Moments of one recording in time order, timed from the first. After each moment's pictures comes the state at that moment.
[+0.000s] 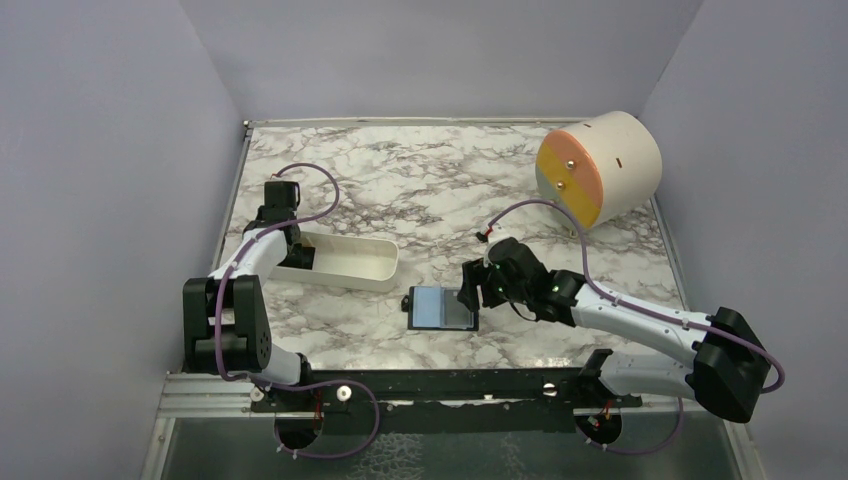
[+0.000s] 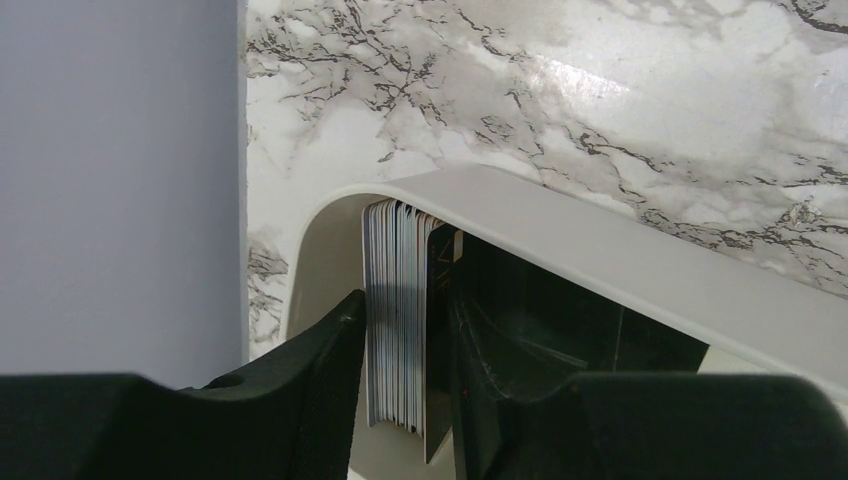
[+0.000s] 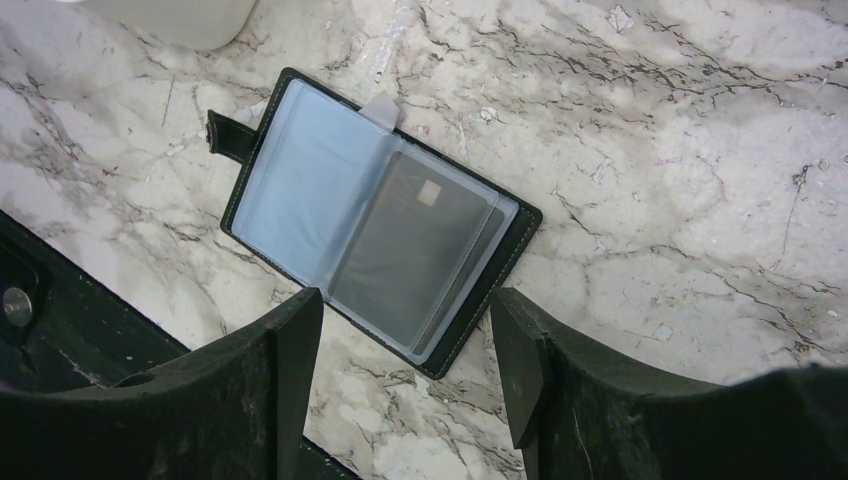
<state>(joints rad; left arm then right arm) 0.06 1.46 0.84 -0.33 -0.43 0.17 0.89 1.16 0.65 -0.23 0.08 0.46</state>
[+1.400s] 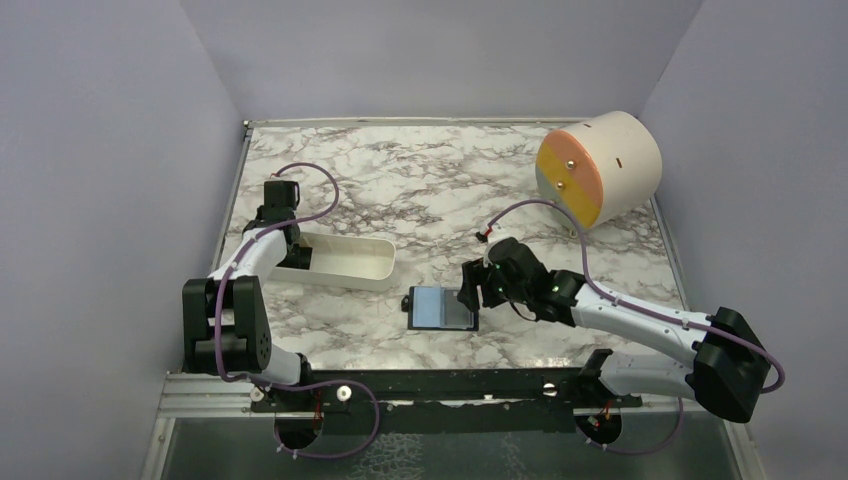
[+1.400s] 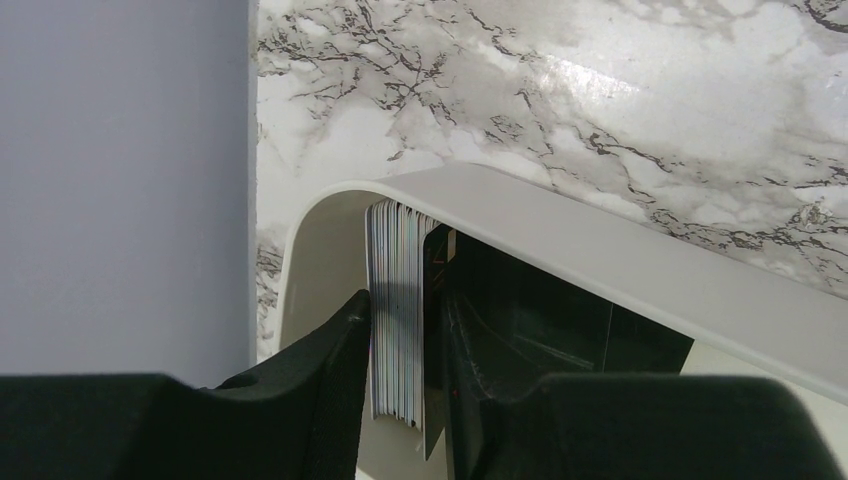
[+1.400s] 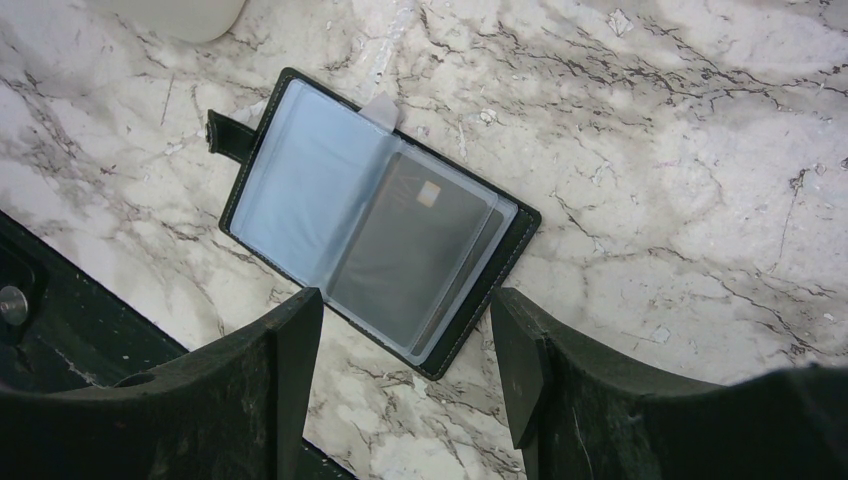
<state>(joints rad) 0.06 1.46 0.84 -0.34 -0.44 0.17 0.89 1.16 0.65 -0.23 0.08 0.45</state>
